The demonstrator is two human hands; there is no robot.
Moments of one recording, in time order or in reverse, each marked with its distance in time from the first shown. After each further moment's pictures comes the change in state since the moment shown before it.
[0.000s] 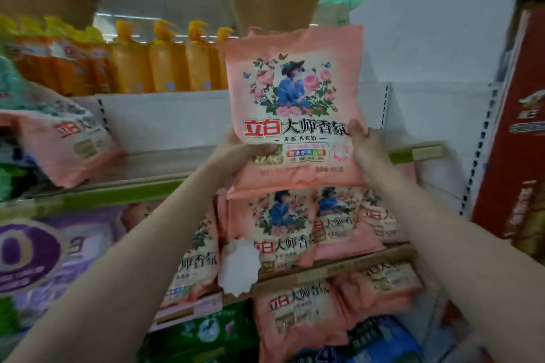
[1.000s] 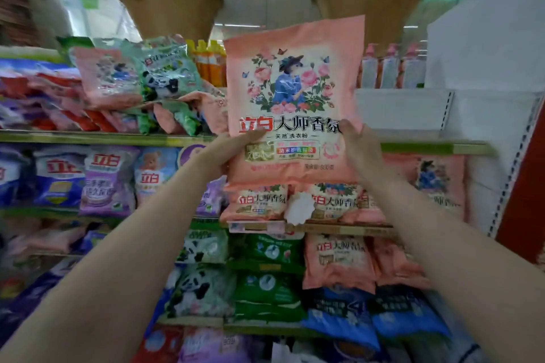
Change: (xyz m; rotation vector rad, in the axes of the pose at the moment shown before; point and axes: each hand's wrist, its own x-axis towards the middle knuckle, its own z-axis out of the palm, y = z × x) left_hand -0.303 0.065 -0.041 0.156 0.358 -0.180; right_hand -0.240 -0.089 -0.023 0.075 -0.325 -0.118
